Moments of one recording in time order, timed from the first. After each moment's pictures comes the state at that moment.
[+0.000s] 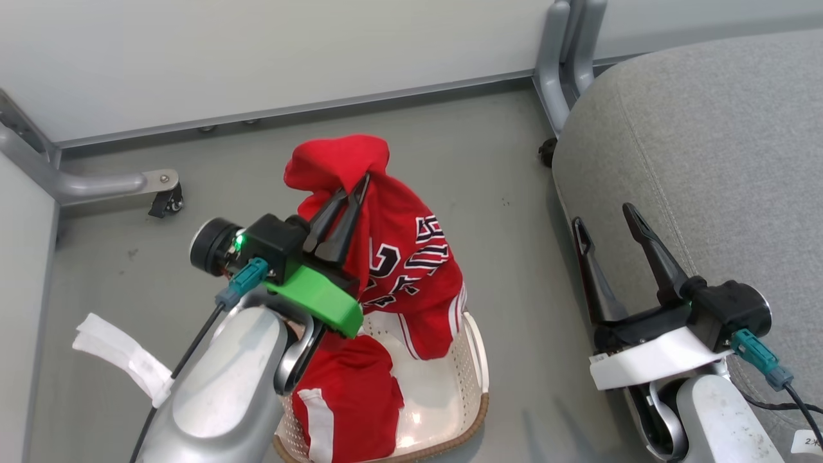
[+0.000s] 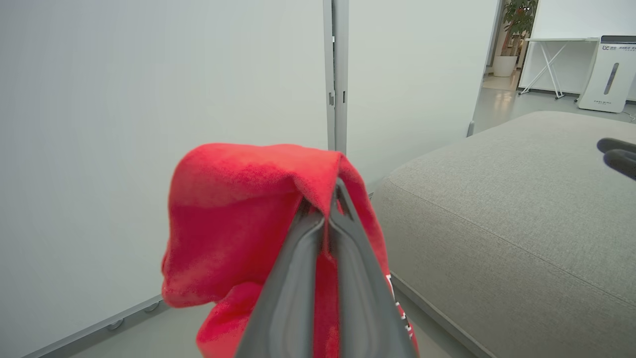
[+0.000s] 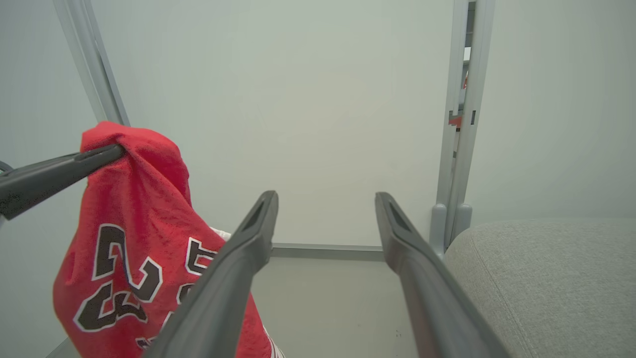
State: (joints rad) left arm -0.52 0.16 -0.54 0.39 -0.36 -0.13 -0.26; right arm -0.16 -0.05 0.12 0.00 0.18 0.13 -0.26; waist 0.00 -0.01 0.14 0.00
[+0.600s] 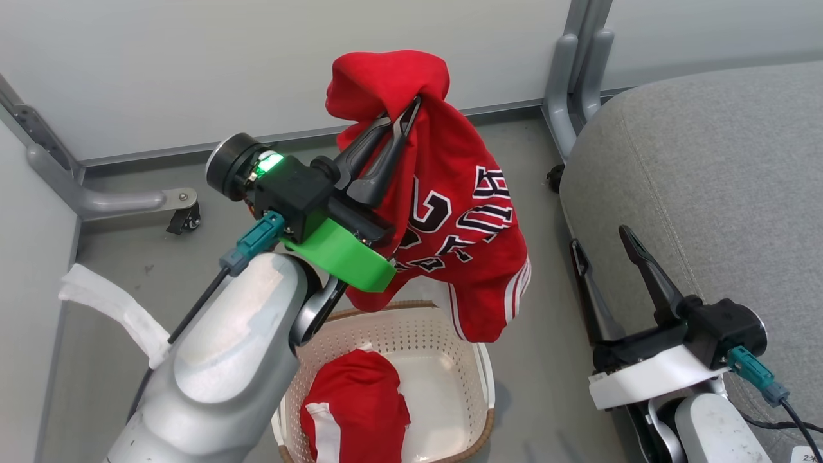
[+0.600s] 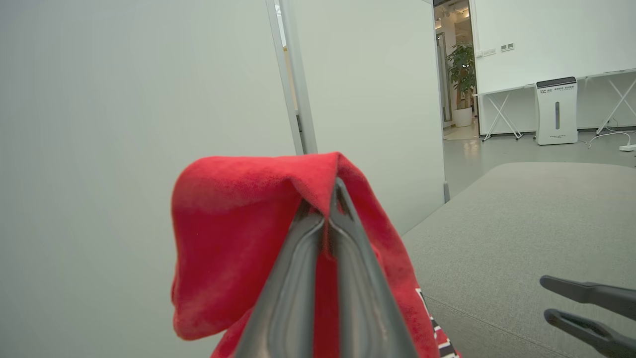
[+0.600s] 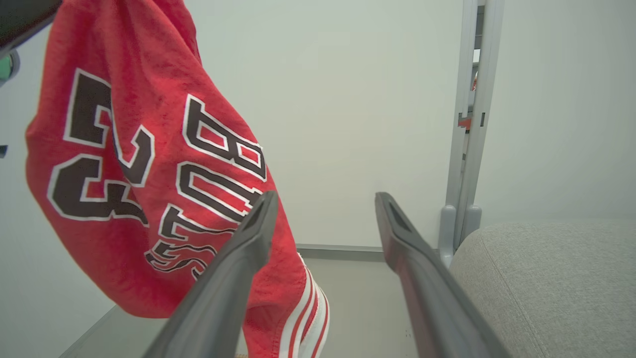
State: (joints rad) left arm -0.67 0.16 -0.61 0.23 -0.37 -0.13 -0.25; right arm -0.11 -0.05 0.13 0.01 0.19 0.13 -0.26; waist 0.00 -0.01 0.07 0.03
